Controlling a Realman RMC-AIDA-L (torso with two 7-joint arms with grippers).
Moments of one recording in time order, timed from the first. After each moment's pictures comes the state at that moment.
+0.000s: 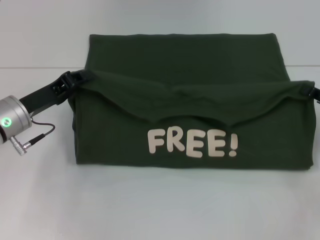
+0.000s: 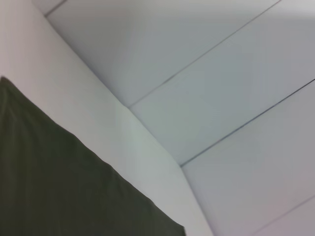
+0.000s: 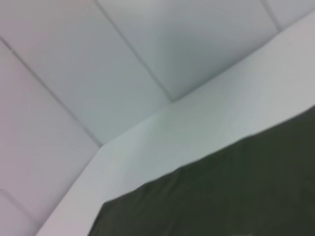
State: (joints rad) left arm -0.63 -2.09 0.30 0.45 1.90 1.24 -1.94; right arm 0.54 2.08 -0.25 -0.56 -1.97 -1.21 1.74
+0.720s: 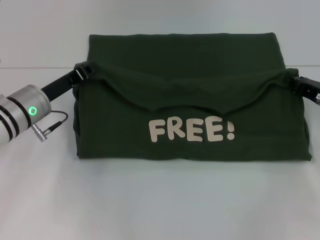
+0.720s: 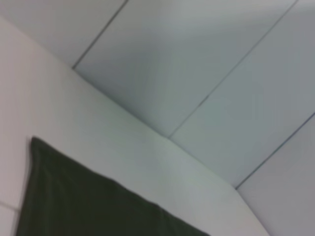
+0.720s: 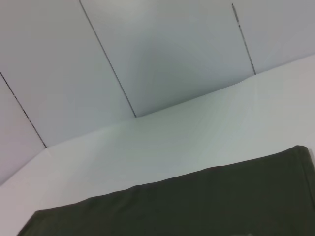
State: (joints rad) left arm -0.71 -2.15 0.30 0.44 1.83 0.98 -1.71; right arm 0.67 2.09 -0.26 -0.38 -1.83 -0.88 1.35
